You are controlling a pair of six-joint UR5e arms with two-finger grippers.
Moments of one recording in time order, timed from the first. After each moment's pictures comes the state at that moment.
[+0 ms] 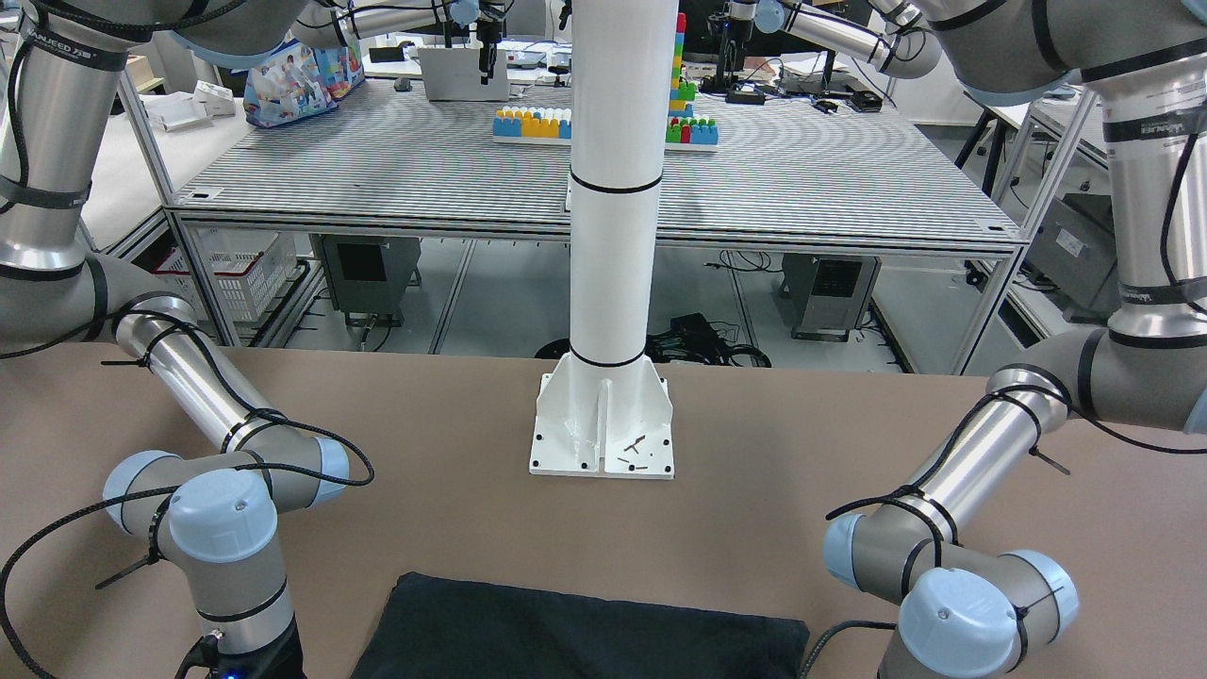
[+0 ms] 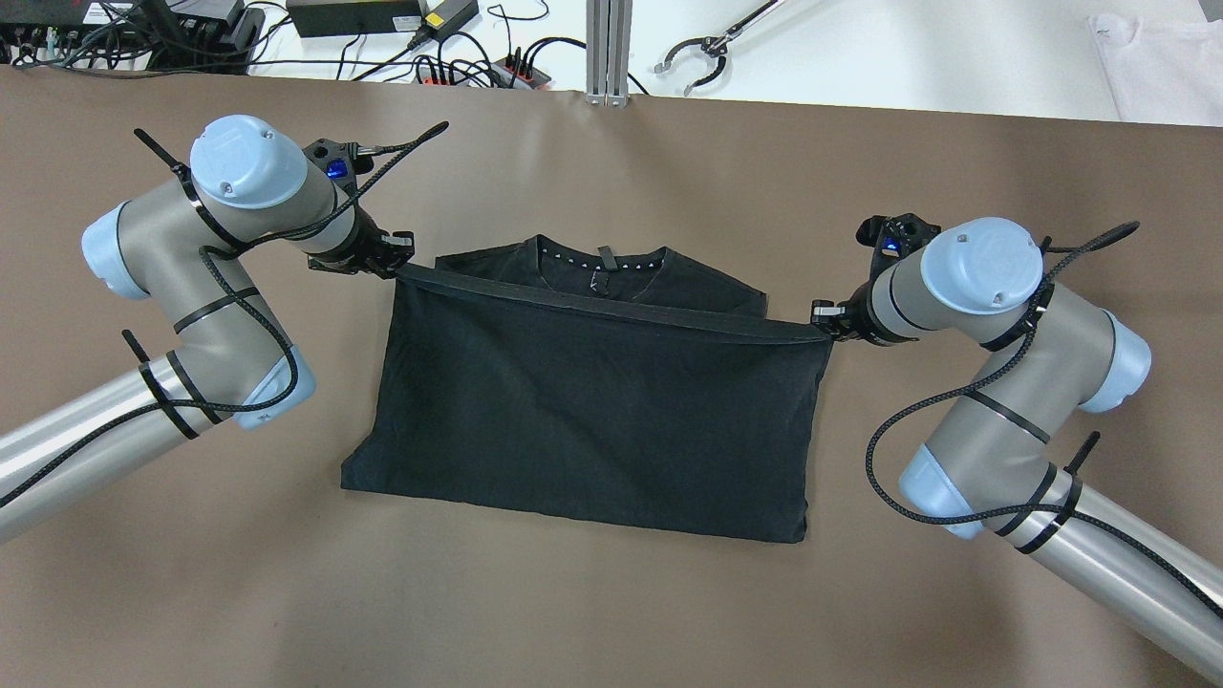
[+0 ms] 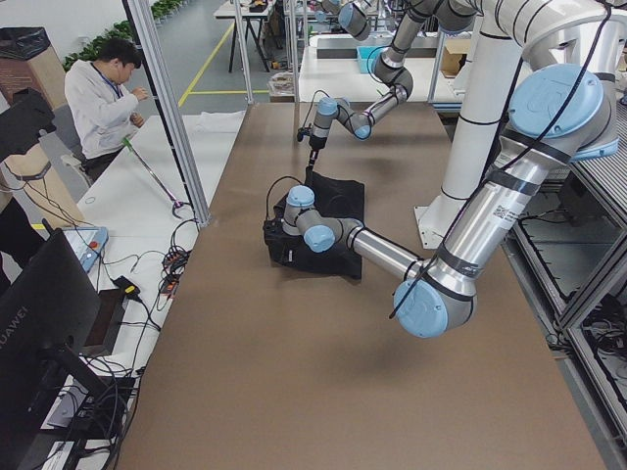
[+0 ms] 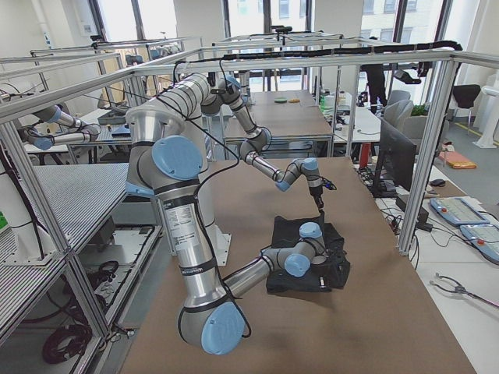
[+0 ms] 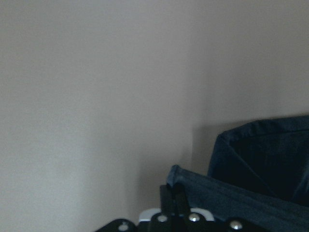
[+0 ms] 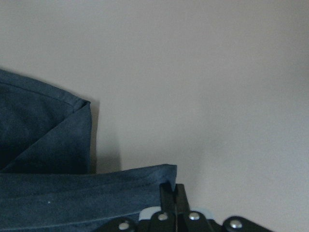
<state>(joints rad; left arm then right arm) -0.85 -2.17 -1.42 -1.96 -1.94 -1.18 0.82 -1.18 1.65 -1.24 1.87 1.15</state>
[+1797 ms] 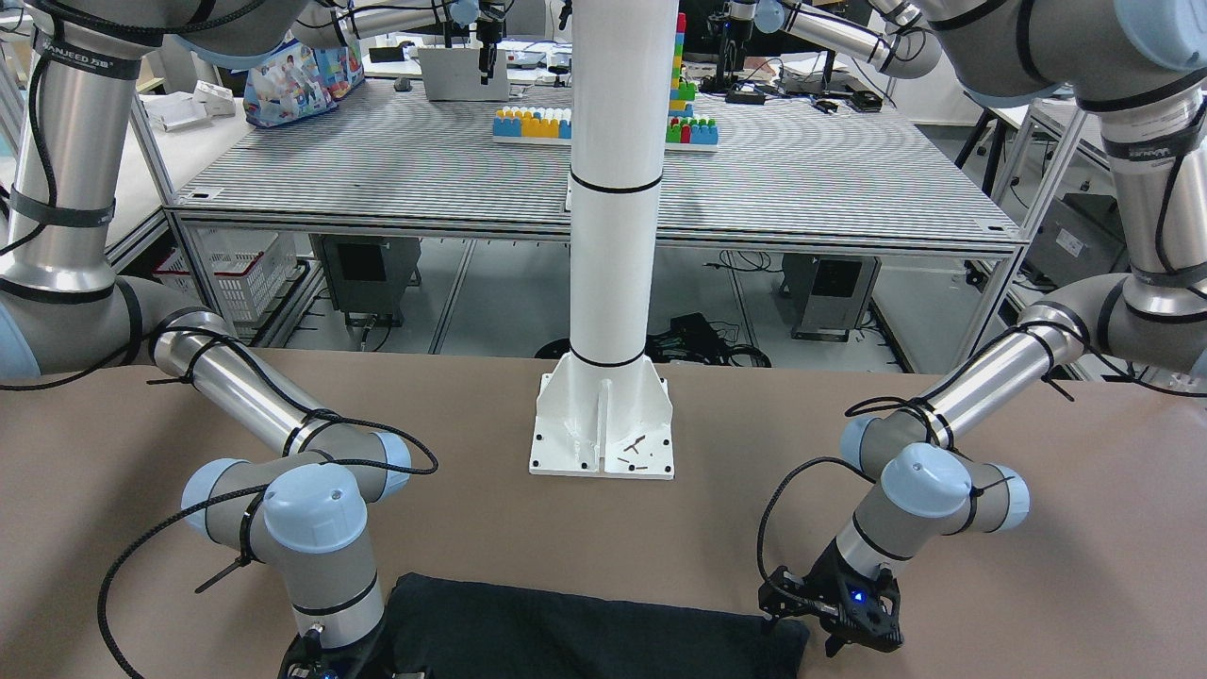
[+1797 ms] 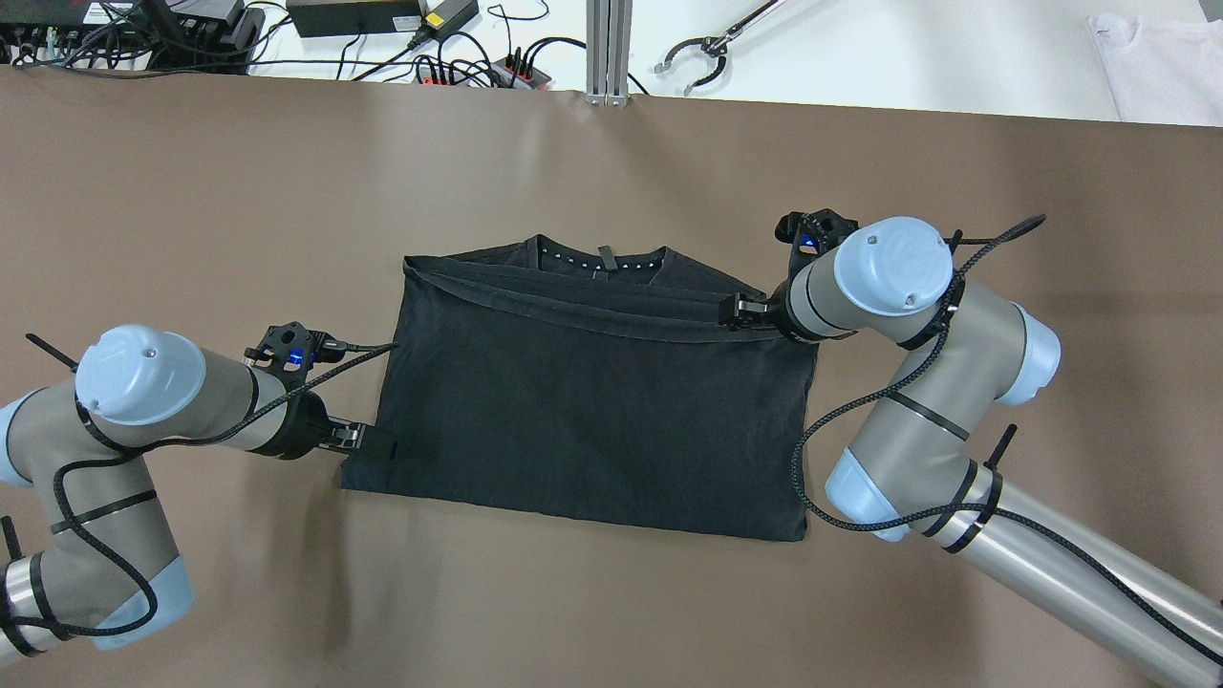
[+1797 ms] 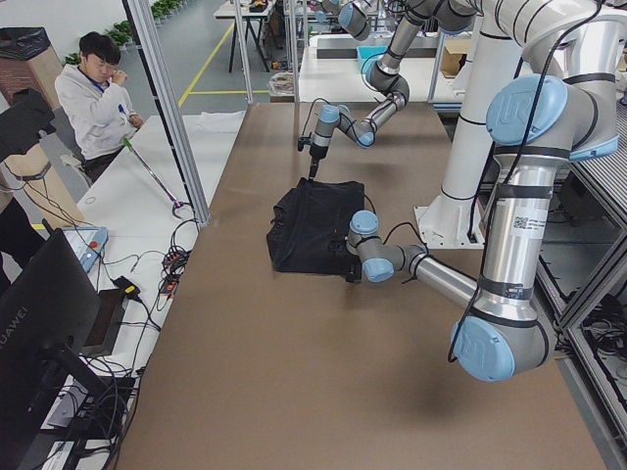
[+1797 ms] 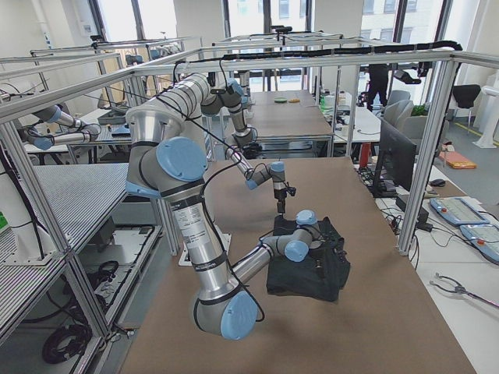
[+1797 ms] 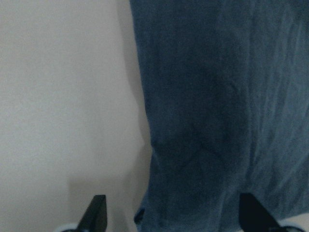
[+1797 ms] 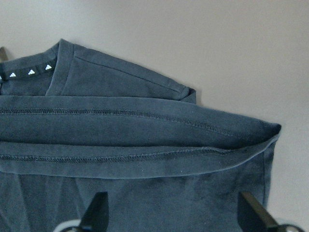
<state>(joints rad) -0.61 -1.79 -1.75 -2.19 -1.97 -1.08 0.74 -1.06 1.62 -1.24 1.83 1.16</state>
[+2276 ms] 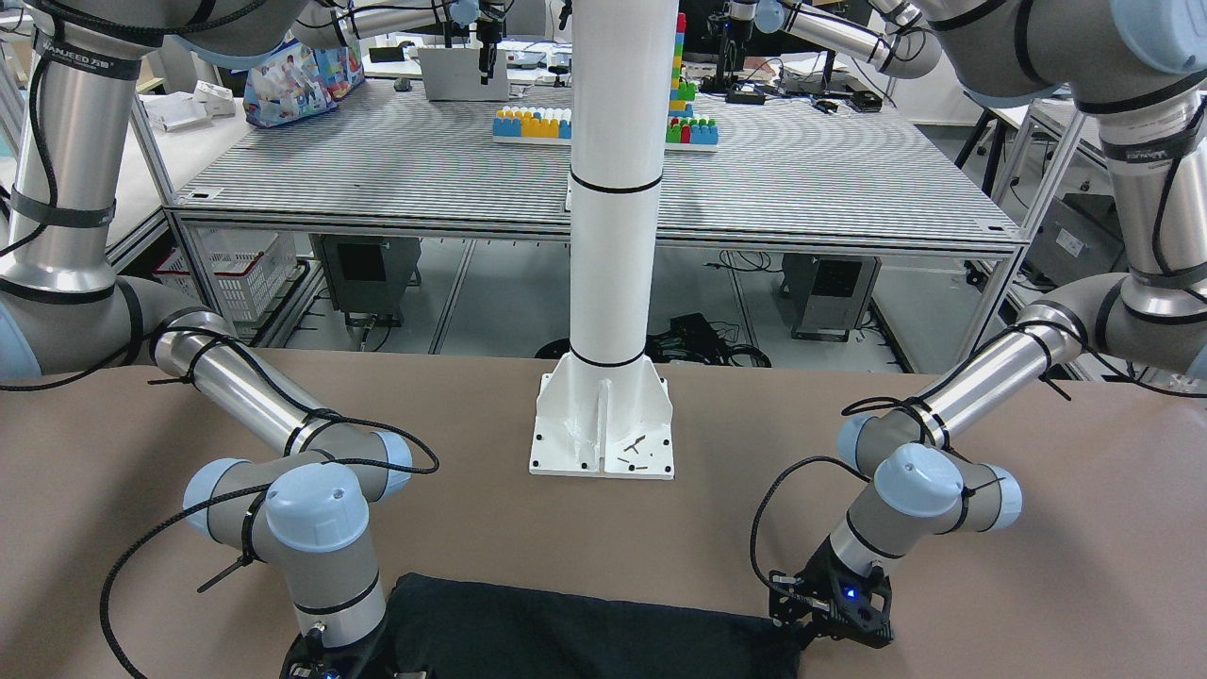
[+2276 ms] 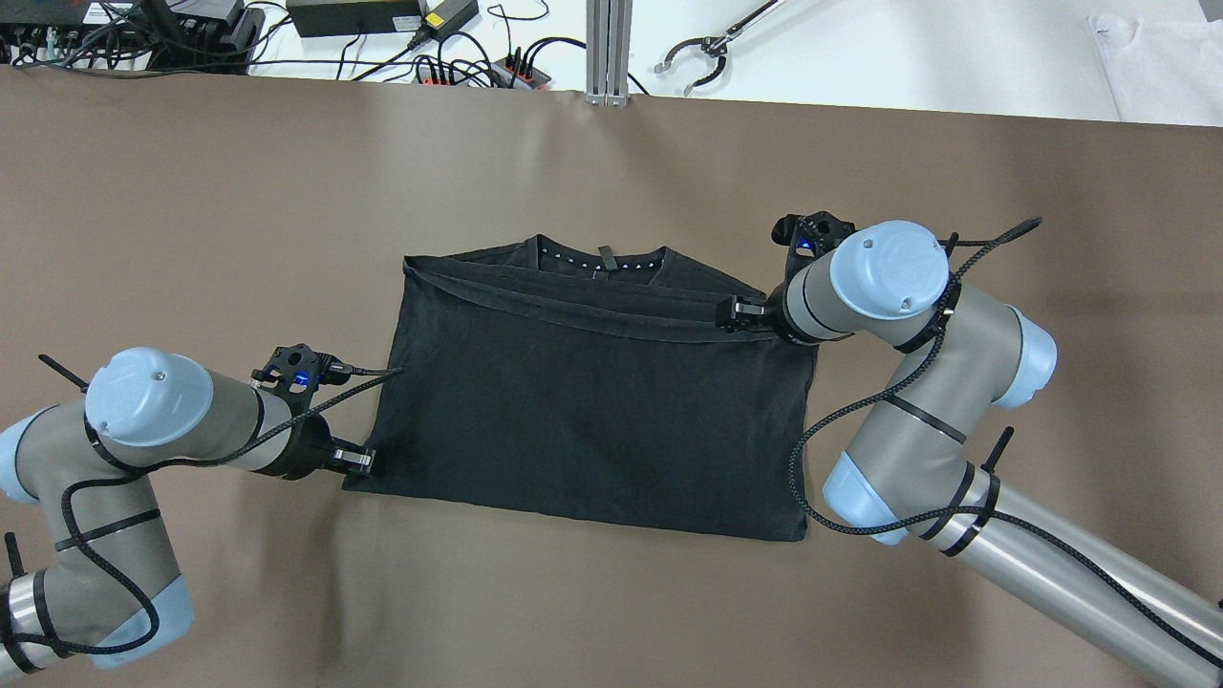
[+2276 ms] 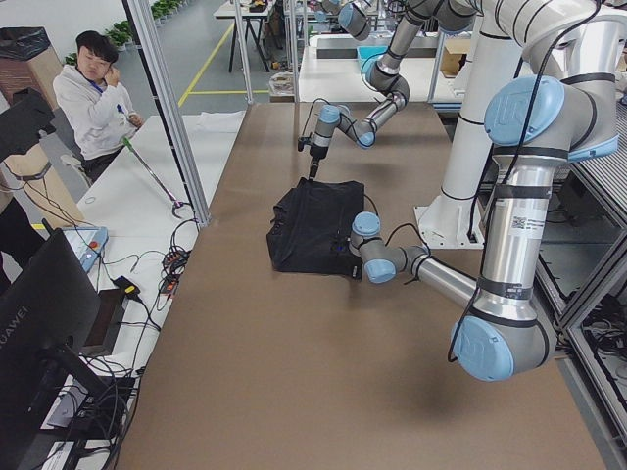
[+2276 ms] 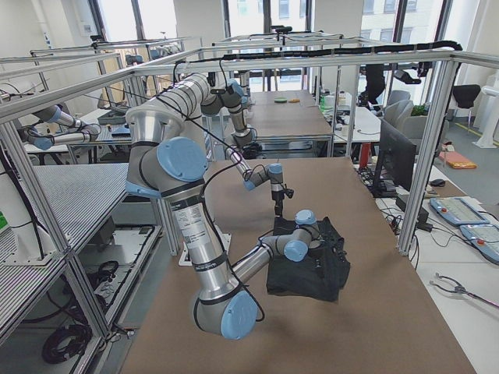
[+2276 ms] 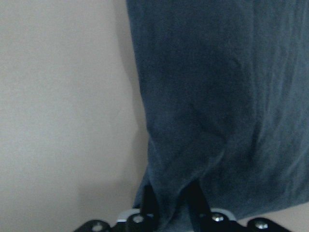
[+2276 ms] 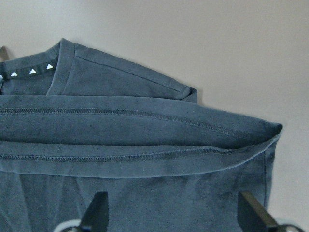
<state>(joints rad) -0.59 -1.79 -1.74 -2.19 -1.97 -1.08 0.74 -1.06 1.62 -1.24 1.83 1.16</state>
